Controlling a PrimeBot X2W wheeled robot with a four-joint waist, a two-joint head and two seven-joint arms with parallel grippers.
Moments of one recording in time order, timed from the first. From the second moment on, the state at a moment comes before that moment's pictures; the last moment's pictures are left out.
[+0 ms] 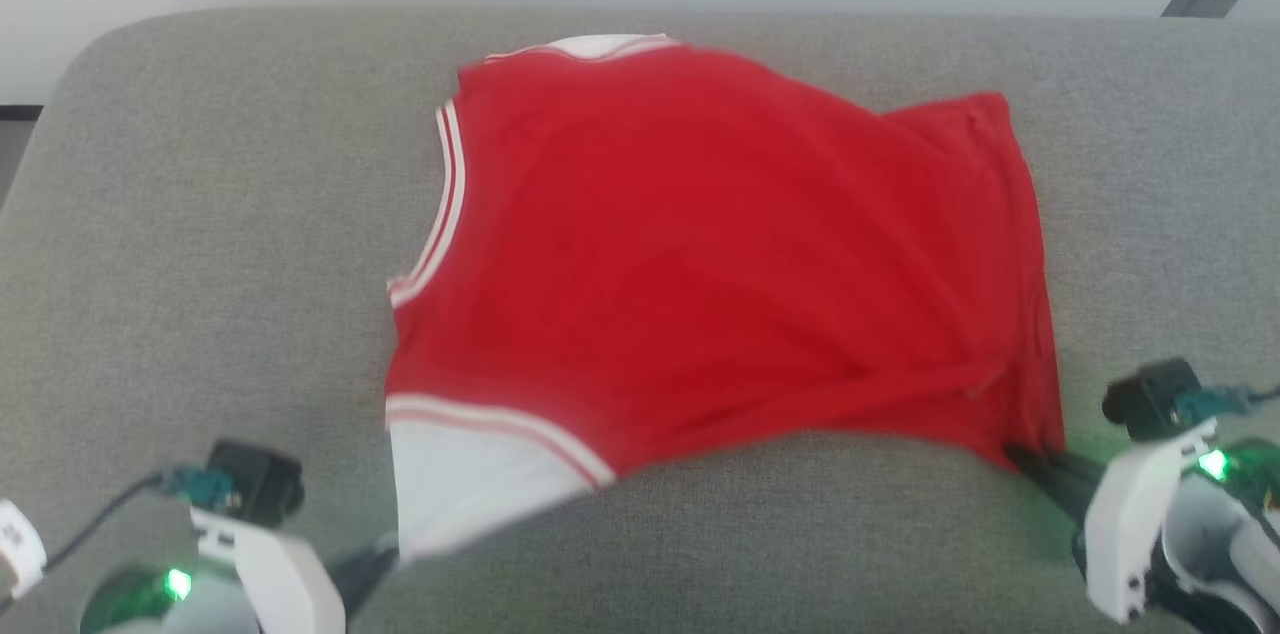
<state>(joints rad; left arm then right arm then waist) -0.48 1.05 -1.12 -0.20 -1.33 0.31 0.10 -0.39 -0.74 0.79 0.32 0.94 0.13 0.10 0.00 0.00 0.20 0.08</state>
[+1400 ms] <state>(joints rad) -0.92 0.93 -1.06 0.18 -1.09 0.04 0.25 -0.50 -0.62 0.58 0.32 0.75 0.13 0.23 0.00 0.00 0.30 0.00</state>
